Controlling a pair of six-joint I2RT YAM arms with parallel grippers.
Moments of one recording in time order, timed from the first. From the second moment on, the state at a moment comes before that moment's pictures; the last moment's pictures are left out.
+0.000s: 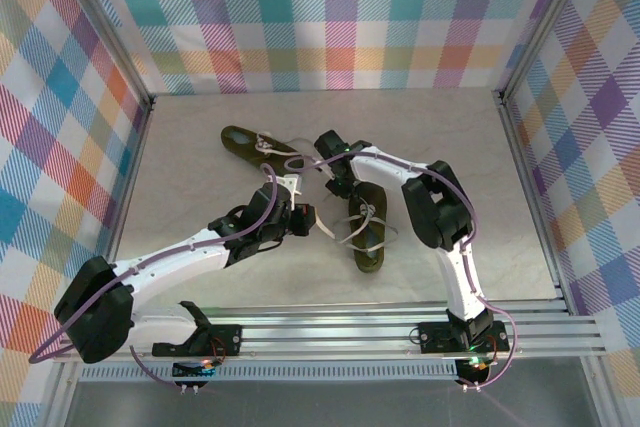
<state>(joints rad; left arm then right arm) -0.78 1.24 0.71 -0.08 0.01 -0.66 0.66 2.17 1.64 -0.74 0.24 -0.25</state>
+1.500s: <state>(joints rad) -0.59 1.16 1.01 -0.28 -0.02 -0.51 0.46 1.30 1.17 -0.69 -0.25 0.24</state>
